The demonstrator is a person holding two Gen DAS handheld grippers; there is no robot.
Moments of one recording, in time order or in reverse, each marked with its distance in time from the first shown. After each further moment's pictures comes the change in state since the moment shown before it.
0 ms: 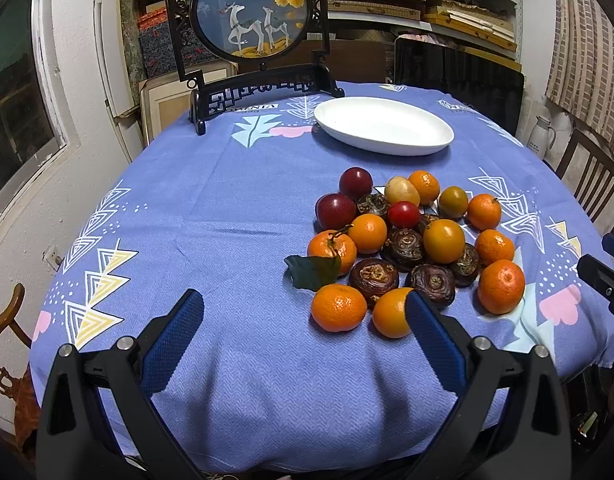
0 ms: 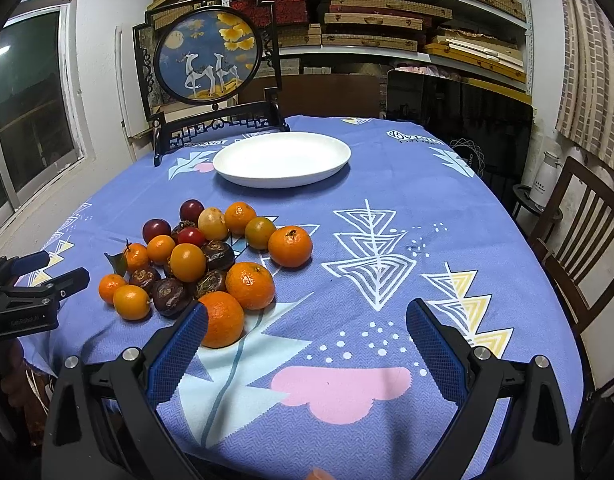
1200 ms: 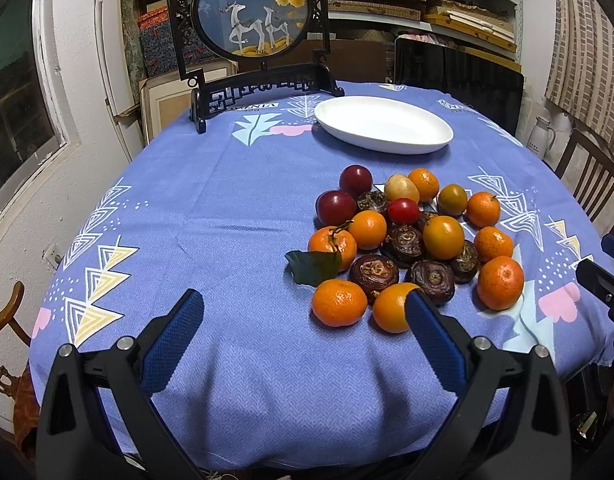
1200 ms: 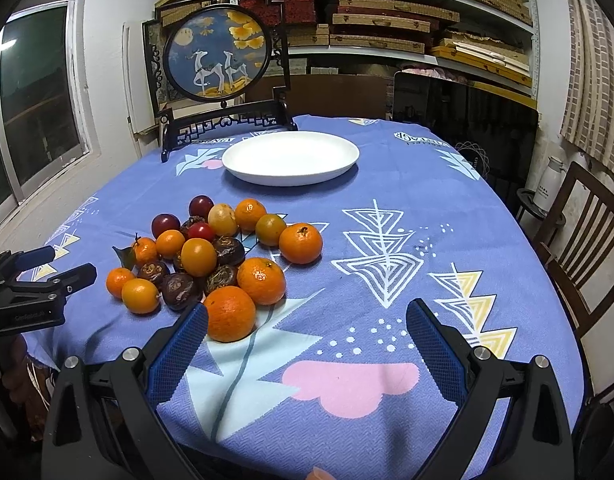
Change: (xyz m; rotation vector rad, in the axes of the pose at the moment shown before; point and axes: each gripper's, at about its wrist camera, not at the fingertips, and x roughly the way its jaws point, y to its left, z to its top) left arm -0.001 0.000 -0.003 0.000 0.002 -0.001; right arm -0.003 0.008 -0.003 -0.022 0.000 0.013
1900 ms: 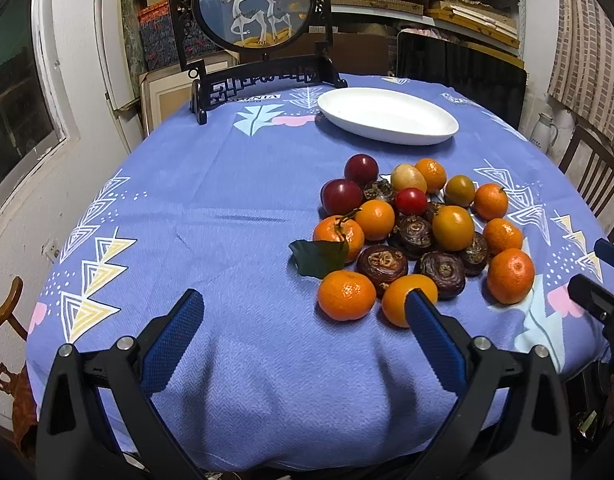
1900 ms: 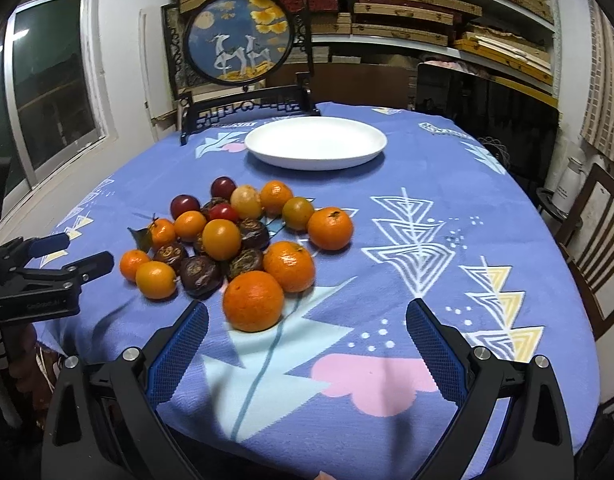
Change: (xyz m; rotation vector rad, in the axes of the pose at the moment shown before) left arm 0.009 0.003 -0.003 -0.006 0.024 0.004; right arm 0.013 0.016 -0.005 -0.043 0.047 0.072
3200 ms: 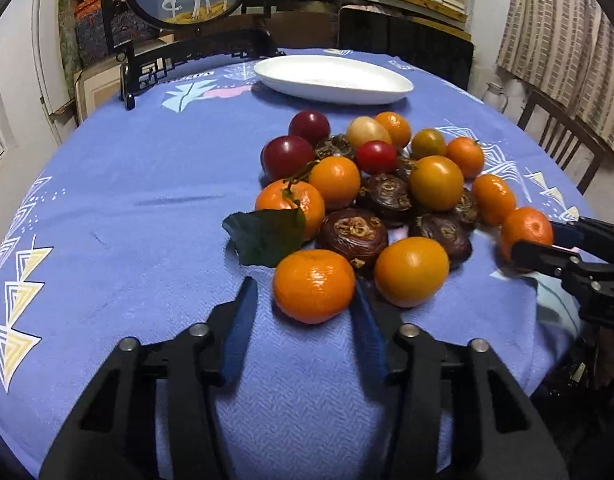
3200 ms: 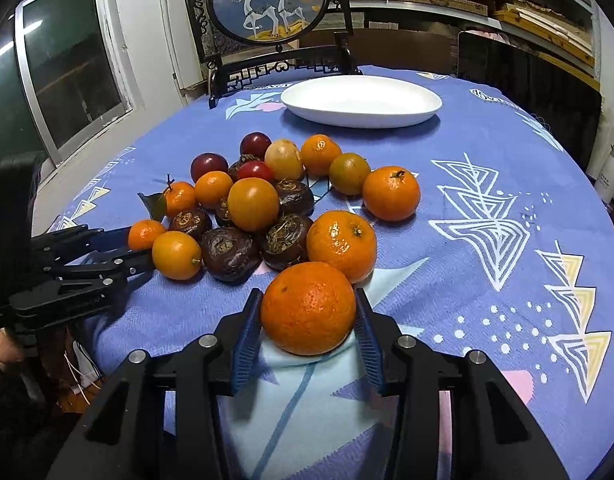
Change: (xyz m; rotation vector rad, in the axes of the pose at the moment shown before) left arm 0.052 -0.003 -0.010 0.108 0.044 -0.230; right arm 0.052 0.015 -0.004 -0.023 0.114 0.132
